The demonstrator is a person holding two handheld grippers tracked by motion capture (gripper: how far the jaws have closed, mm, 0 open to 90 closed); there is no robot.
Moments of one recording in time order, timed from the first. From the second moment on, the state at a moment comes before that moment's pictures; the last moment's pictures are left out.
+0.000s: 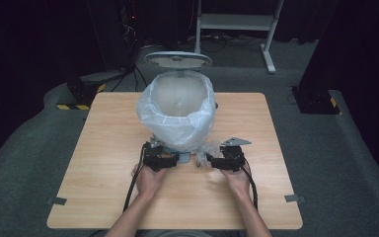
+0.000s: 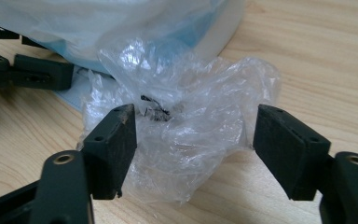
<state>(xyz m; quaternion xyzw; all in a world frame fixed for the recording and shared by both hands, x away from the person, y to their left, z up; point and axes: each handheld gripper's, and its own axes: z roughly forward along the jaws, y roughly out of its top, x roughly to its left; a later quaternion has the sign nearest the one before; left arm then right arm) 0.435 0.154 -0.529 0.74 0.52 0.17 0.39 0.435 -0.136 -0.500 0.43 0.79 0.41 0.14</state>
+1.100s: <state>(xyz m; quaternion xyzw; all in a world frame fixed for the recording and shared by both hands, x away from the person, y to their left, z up) 0.435 0.154 -0.529 0.74 0.52 0.17 0.39 0.440 -0.140 -0.522 0.43 0.81 0.39 0.10</state>
